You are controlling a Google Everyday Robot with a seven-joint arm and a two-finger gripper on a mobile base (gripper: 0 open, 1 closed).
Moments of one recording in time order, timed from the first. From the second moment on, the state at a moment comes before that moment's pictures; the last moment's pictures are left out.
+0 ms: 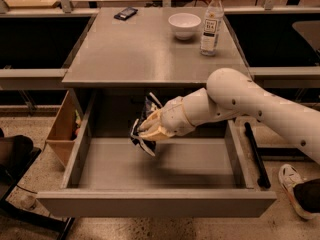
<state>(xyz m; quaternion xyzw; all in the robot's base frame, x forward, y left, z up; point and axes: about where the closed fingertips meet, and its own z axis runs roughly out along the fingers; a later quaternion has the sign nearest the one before) 0.527 0.042 0.756 -0.67 0.58 0.27 0.37</state>
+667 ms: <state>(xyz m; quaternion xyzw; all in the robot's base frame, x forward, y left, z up) 0.527 0.042 0.756 -0.67 0.58 0.27 0.37</state>
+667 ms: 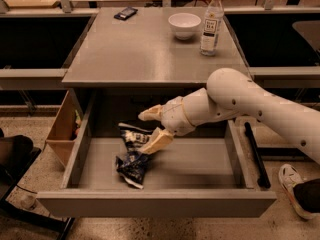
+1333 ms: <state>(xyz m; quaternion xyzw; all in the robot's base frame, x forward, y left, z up) 0.528 0.005 0.793 -0.69 0.56 0.25 0.38</state>
